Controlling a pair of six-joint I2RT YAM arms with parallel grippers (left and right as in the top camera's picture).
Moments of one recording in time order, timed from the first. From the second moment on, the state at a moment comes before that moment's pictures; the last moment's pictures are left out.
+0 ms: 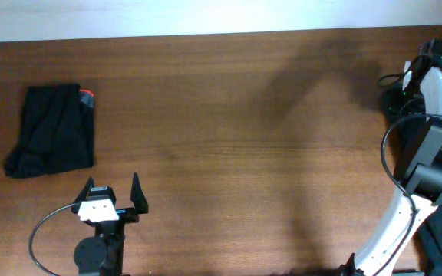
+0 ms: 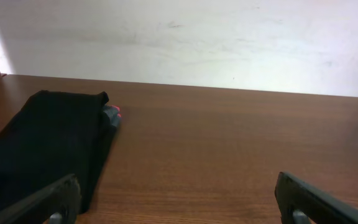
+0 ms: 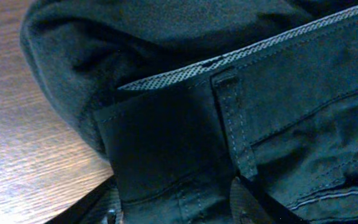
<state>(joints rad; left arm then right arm) 0.04 0.01 0.02 -0.09 -0.01 -0.06 -0.43 2.34 1.98 -1.02 0.23 -0.24</state>
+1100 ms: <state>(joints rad) 0.04 0.01 0.02 -0.09 -0.01 -0.06 -0.44 2.34 2.04 -1.08 0.18 -0.20</state>
